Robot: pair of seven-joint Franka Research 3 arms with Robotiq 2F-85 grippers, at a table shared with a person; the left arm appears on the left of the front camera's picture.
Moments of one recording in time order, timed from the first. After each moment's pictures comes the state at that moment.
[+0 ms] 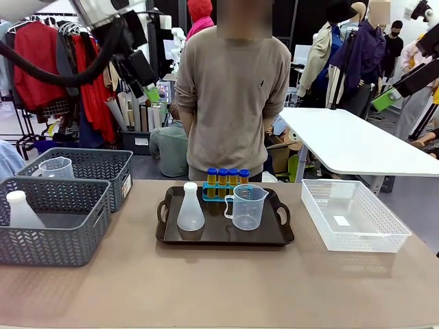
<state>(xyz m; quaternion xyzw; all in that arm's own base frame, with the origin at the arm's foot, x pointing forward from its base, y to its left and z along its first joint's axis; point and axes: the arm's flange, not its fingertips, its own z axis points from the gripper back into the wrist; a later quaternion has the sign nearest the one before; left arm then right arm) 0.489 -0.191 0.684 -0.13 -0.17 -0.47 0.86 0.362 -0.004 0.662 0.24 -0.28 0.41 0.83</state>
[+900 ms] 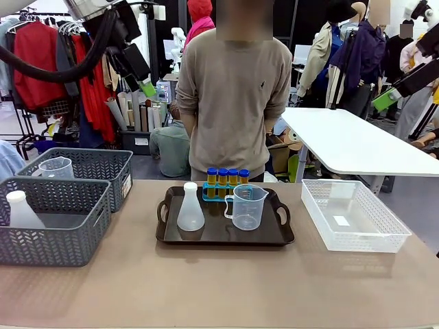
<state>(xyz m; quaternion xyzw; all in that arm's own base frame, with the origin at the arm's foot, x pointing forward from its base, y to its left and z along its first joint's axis) 0.482 -0.187 0.689 -0.12 -0.19 -0.47 0.85 0.362 -0.004 0.662 0.24 -0.28 0.41 0.83</state>
